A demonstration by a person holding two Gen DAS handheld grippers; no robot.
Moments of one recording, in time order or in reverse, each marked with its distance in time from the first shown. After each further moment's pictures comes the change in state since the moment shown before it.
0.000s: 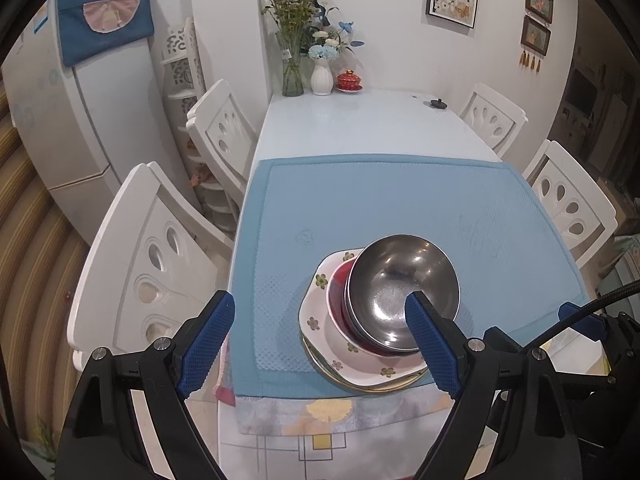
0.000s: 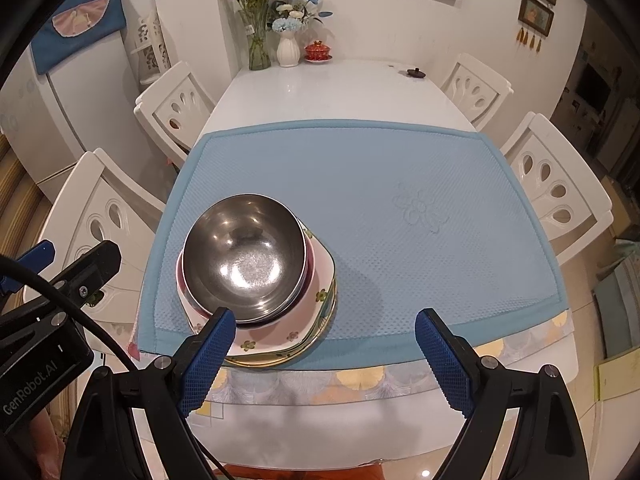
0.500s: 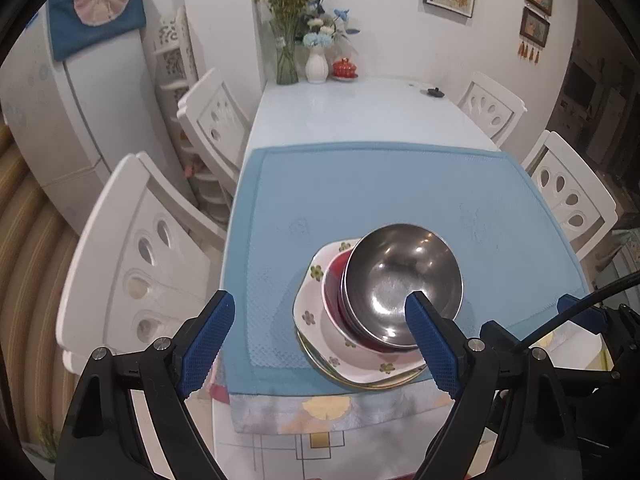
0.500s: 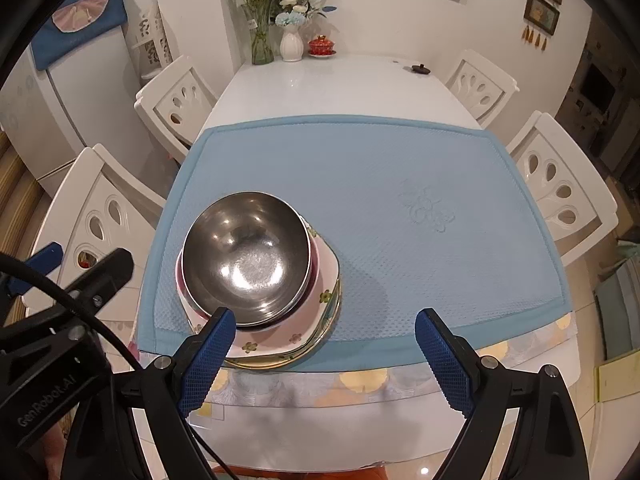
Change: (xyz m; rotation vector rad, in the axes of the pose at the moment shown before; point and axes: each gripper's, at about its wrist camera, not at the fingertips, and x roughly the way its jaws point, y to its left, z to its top) left arm 0.020 0.004 0.001 0.001 0.050 -0.021; right arm 0.009 0.005 0.004 -0.010 0.023 0.005
